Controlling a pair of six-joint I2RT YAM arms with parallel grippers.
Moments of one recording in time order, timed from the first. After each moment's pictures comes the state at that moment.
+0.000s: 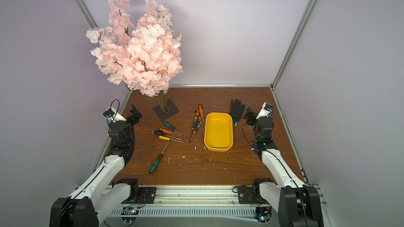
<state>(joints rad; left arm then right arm) -0.02 0.91 0.45 0.44 -0.42 -0.40 0.08 1.03 0.50 0.32 0.14 0.43</state>
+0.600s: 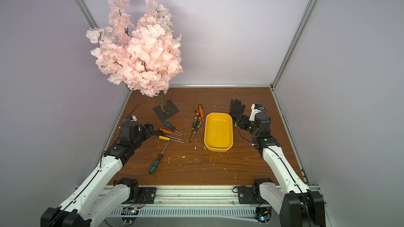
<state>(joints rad) -0.17 0.86 0.54 -0.35 -0.11 -0.68 0.13 1.03 0.63 -0.08 -0.15 0.51</state>
